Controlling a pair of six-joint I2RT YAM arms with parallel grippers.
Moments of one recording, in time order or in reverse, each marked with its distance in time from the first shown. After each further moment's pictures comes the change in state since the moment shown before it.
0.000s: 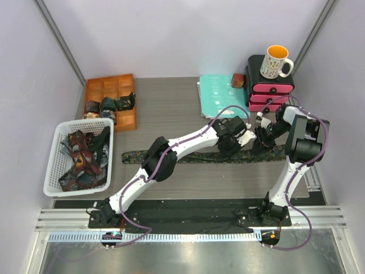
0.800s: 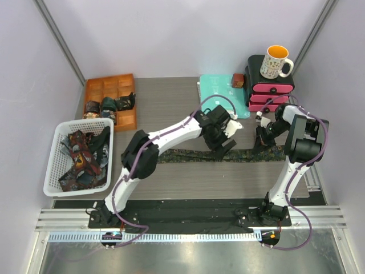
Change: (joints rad) left arm 0.078 -0.227 -0.275 0.050 0.101 0.040; right arm 0.007 0.000 0.010 -0.014 0.013 0.011
